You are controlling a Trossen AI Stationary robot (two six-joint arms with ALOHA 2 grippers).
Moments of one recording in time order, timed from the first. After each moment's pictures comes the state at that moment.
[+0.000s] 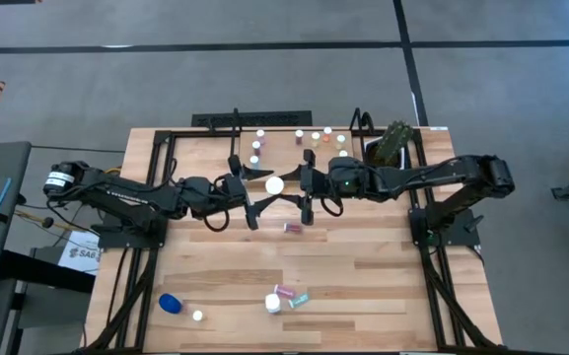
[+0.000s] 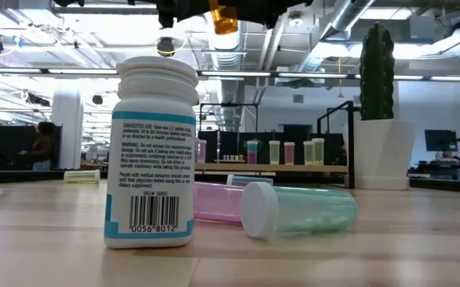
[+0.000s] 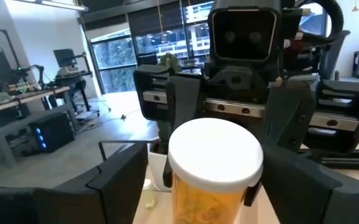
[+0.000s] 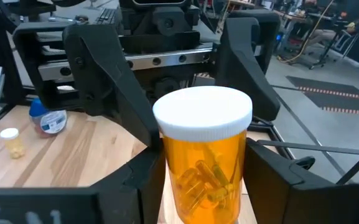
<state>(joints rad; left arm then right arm) -0.09 1.26 0.75 0.59 -0.40 0.16 -0.01 1.47 1.12 0.17 0.08 -0.16</state>
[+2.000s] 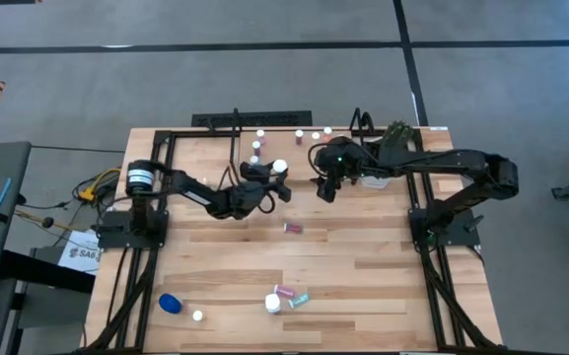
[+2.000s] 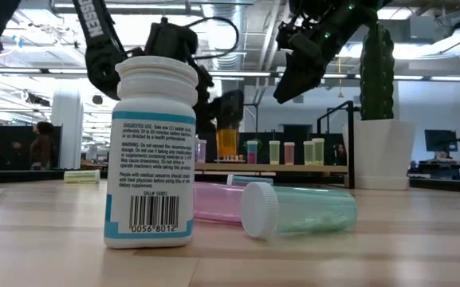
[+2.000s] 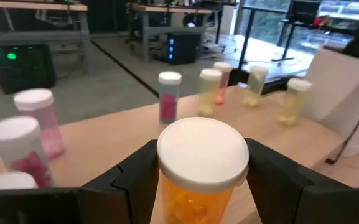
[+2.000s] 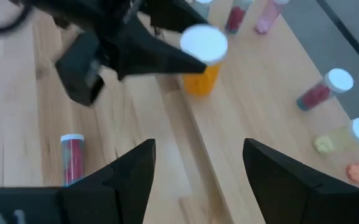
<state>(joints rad) 0.10 1.93 0.78 0.94 -0.82 -0.28 -0.26 1.42 1.07 -0.41 0.08 0.00</state>
